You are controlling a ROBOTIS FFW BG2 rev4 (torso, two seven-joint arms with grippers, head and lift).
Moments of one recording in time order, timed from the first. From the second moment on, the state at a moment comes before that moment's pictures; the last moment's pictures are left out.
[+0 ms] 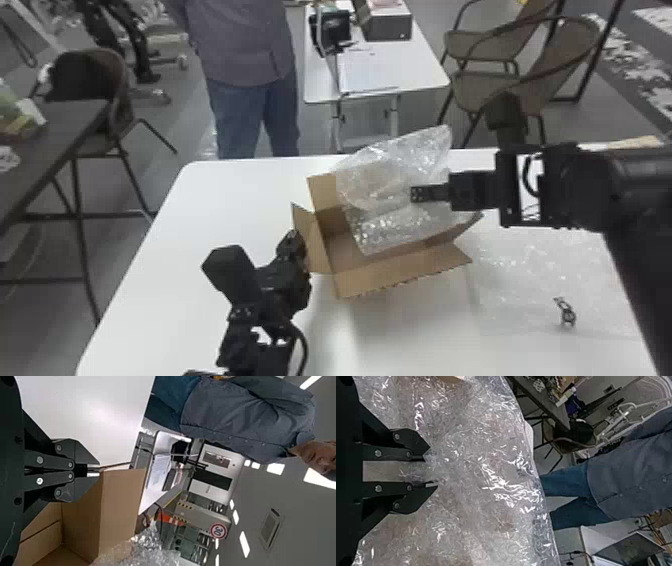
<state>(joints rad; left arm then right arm) 0.29 0.09 -0.16 -1.78 0.36 -0.04 0.14 -0.44 -0.06 0.15 -1.59 -0.26 1.23 0.57</state>
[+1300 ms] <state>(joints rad) 0.30 0.10 -0.15 -1.78 0.38 -0.06 0.14 -0.39 0.00 0.14 -1.51 -0.20 1.05 0.61</state>
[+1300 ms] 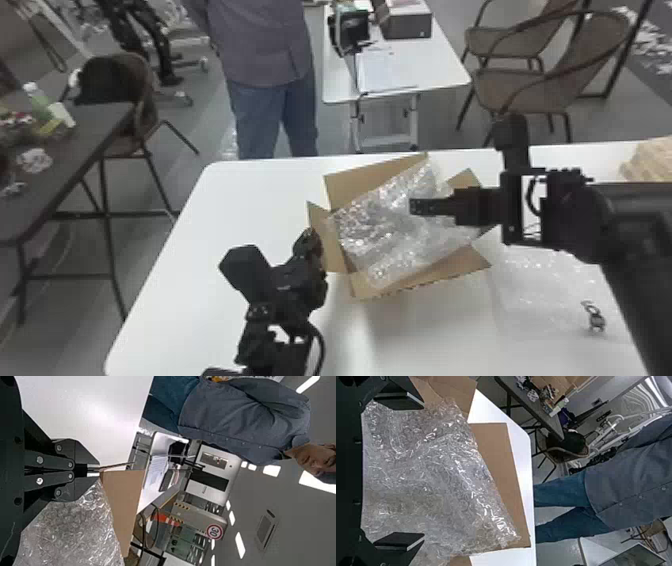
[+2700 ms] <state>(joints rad) 0.29 0.14 -0.13 -1.77 0.49 0.02 0.12 0.05 -0.06 -0.25 -2.37 0.20 1.26 0.47</state>
